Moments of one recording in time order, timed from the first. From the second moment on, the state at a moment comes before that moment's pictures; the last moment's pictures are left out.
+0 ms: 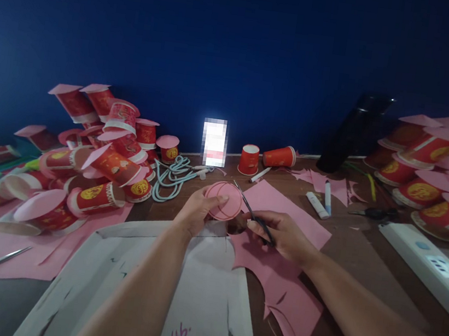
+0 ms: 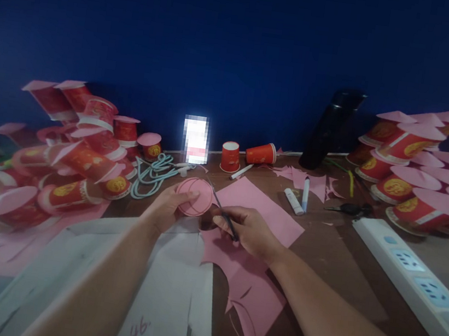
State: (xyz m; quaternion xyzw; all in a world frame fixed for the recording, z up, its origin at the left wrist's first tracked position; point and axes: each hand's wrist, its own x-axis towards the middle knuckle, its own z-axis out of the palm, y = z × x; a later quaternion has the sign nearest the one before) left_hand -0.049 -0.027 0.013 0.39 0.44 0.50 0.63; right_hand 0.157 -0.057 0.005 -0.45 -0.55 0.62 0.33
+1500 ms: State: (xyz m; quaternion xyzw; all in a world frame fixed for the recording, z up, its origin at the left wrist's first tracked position) left_hand -0.048 -0.027 0.014 0.38 0.44 0.51 0.63; right_hand 0.157 -0.057 0.007 -0.46 -0.55 0.61 0.33
